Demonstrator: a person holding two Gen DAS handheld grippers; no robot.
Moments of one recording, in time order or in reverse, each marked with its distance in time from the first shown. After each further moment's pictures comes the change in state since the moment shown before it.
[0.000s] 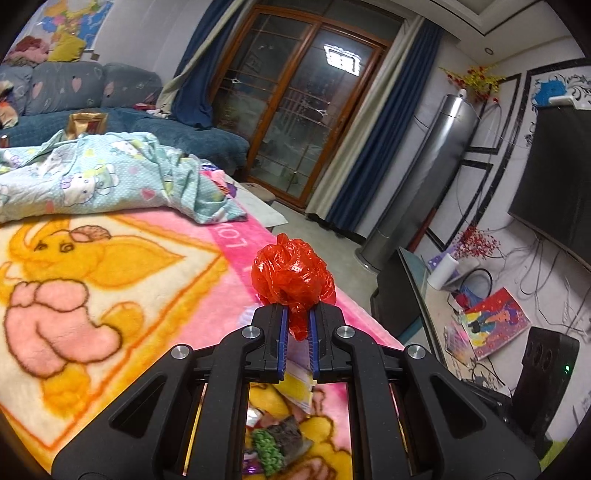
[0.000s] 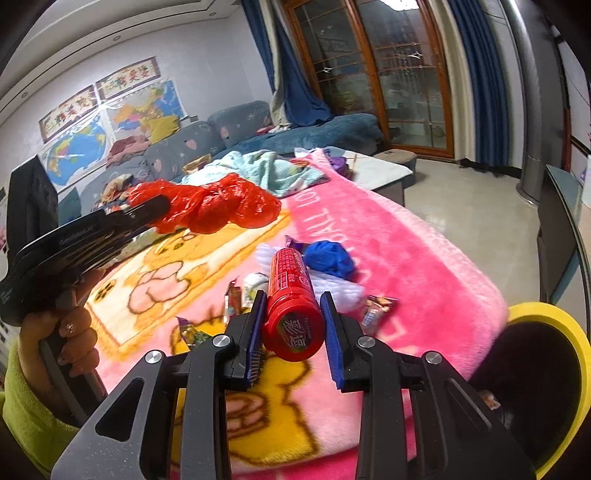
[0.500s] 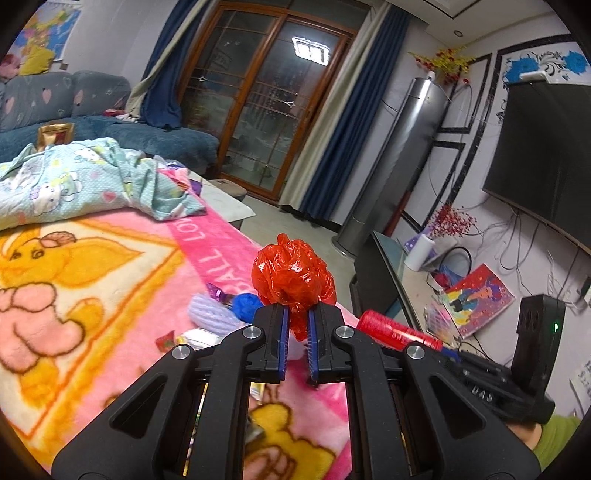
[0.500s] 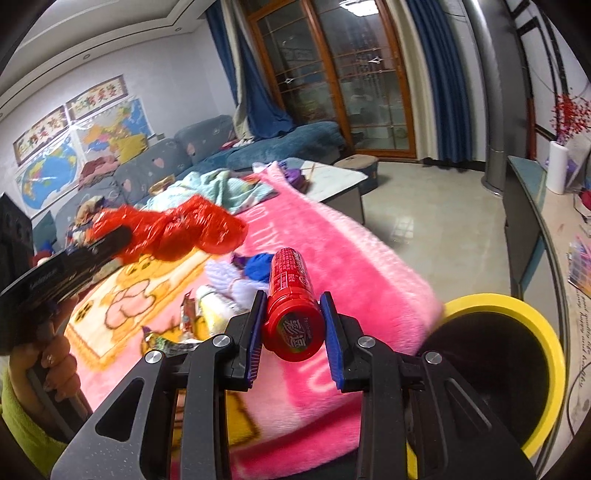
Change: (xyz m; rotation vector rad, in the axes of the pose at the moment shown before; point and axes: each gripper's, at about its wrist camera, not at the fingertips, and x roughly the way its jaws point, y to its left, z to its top) left arm 0.002 -0.045 -0.016 0.082 0.030 -0.083; right arm -0.037 -0.046 -0.002 0.070 -0.050 -0.110
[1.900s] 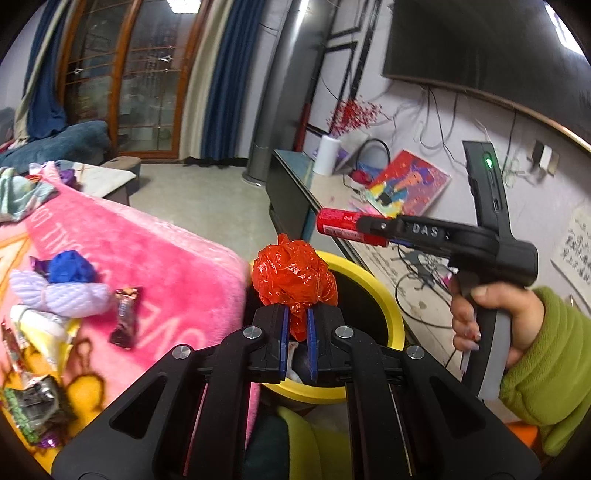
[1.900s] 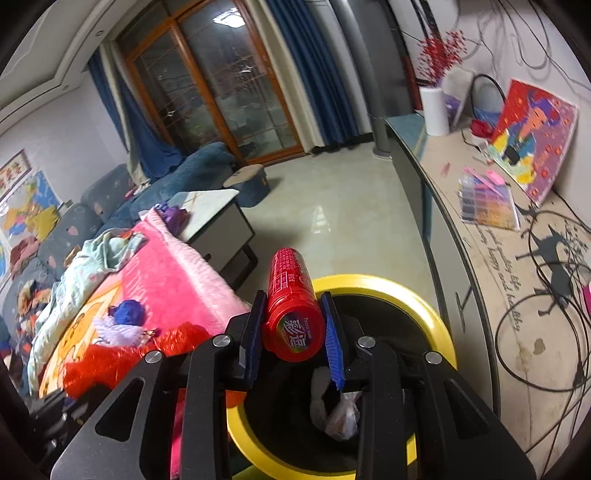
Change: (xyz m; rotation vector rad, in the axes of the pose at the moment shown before) left arm 0.082 -0.155 -0.098 0.332 0.263 -0.272; right arm -0.057 -0.178 -0.024 0.336 -0.042 -0.294
